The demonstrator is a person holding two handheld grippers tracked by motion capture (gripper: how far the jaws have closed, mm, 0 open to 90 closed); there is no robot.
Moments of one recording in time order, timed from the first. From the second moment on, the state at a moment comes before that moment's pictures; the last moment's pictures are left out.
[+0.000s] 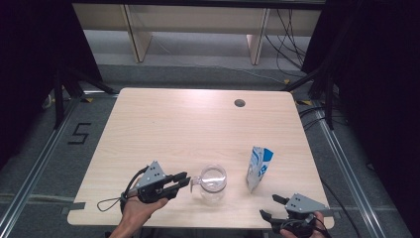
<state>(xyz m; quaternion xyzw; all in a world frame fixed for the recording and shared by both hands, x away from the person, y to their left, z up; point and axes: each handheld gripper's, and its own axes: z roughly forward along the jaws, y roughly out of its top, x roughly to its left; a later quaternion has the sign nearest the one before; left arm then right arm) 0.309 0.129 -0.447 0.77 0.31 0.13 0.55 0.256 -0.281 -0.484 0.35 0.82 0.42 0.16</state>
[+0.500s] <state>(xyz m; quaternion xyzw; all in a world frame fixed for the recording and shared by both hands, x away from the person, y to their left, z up) 0.316 0.113 -0.442 0.76 0.30 0.13 0.56 0.255 -0.275 -0.482 0.33 0.83 0.42 0.17</state>
